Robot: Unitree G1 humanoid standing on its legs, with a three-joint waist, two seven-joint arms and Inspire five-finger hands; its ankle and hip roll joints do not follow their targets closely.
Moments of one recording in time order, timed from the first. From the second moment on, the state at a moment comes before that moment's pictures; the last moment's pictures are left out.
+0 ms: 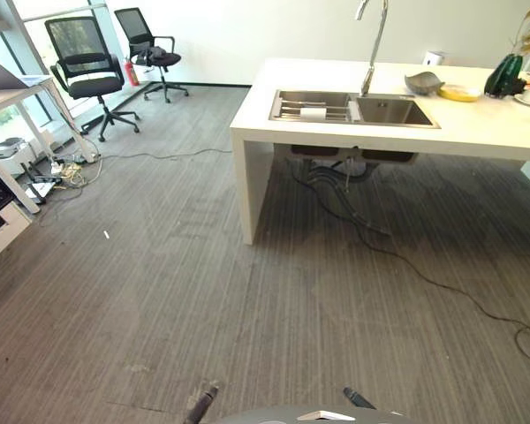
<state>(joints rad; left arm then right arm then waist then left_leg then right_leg) 0.03 0.21 -0.19 1.40 -0.19 0.01 -0.08 0.01 -0.20 0.29 1.35 0.09 0.01 0.04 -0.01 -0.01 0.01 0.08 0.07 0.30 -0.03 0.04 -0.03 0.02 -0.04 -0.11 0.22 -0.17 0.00</state>
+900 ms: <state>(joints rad) -0.04 0.19 -0.19 1.37 -0.19 -0.03 -0.04 -0.03 -0.21 0.22 1.32 0.16 -0.02 0.03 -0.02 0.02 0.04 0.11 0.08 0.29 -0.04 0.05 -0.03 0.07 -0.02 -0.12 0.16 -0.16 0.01</state>
